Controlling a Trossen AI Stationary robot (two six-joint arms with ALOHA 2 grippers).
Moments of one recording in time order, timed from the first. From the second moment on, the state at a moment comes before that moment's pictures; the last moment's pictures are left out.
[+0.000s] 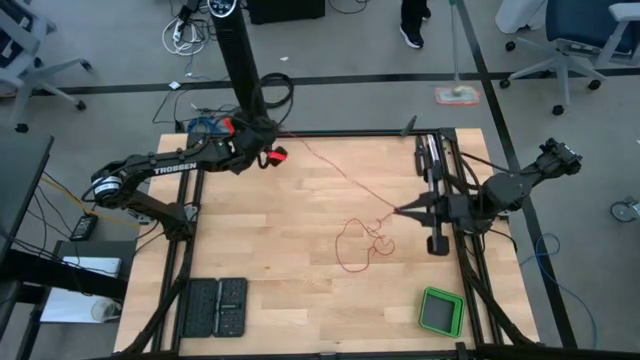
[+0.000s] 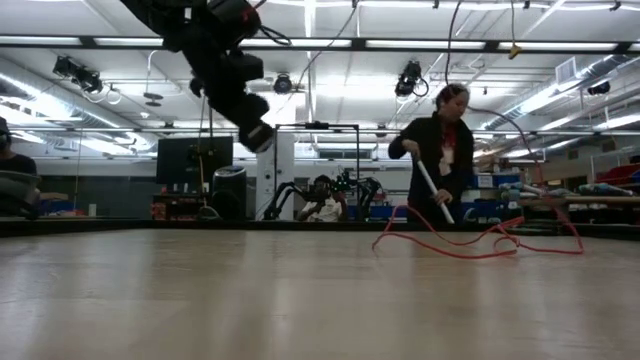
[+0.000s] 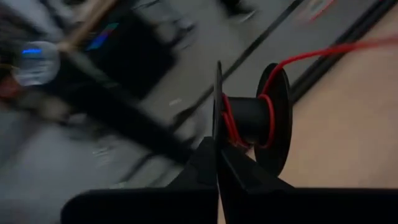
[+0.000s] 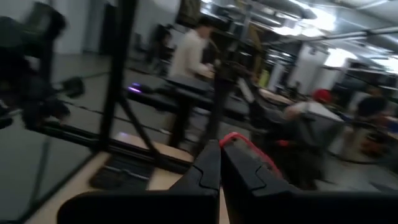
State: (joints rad) left arm 0.45 1.37 0.99 -0.26 -0.71 0.09; right arm 0.53 0.82 0.88 0.05 0.47 -0.34
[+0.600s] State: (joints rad) left arm 0.45 1.37 0.99 0.46 -0.29 -0.27; right arm 0.53 0.82 0.88 -0.03 0.29 -0.20
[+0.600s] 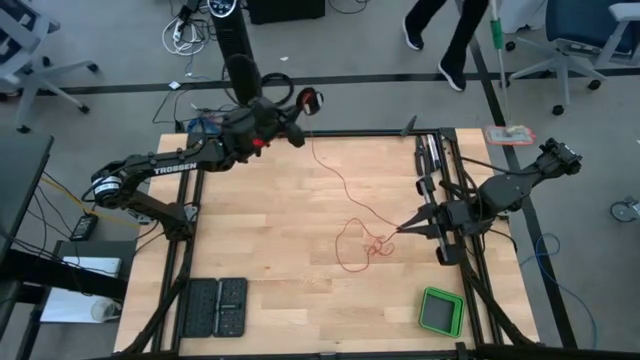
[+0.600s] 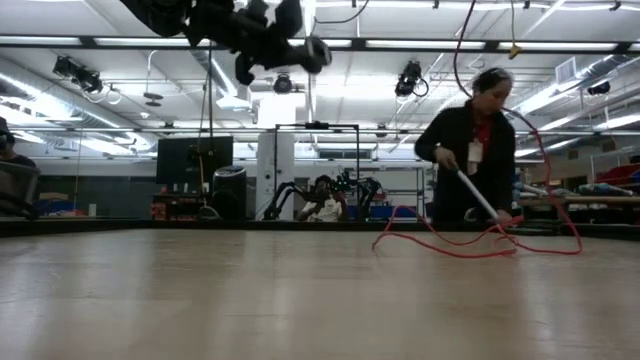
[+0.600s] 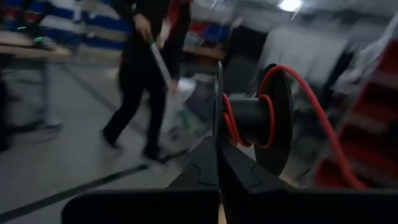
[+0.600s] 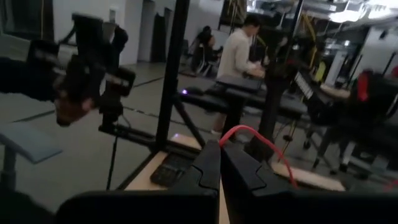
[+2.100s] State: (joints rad) left arm 0.44 1.37 0.99 -0.27 0.03 0.21; right arm 0.35 0.77 0.88 -0.52 1.51 -0.08
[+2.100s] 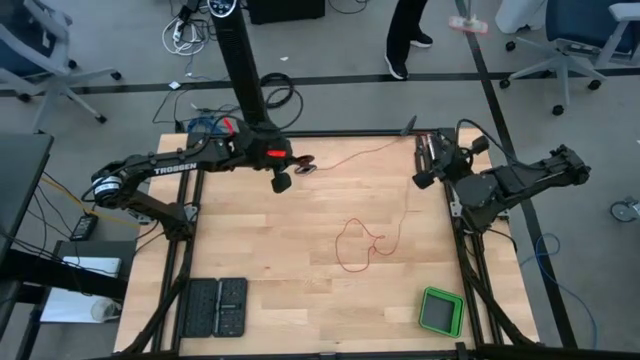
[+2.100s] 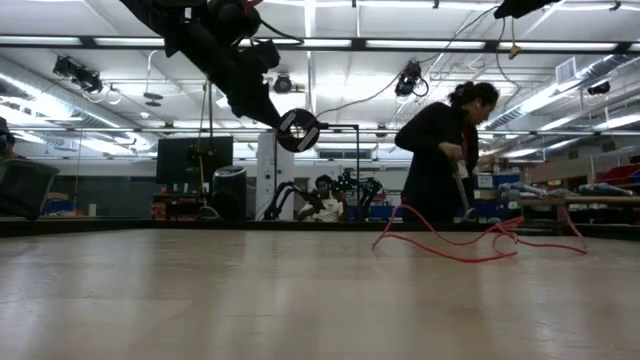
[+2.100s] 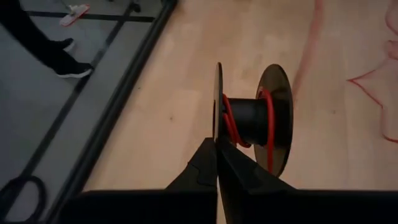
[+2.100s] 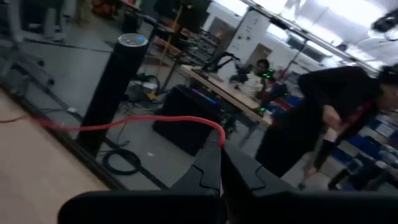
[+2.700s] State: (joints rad) left arm 0.44 1.37 0.99 -0.03 0.32 0.17; right arm 0.29 0.81 0.88 -0.61 1.46 -0.05
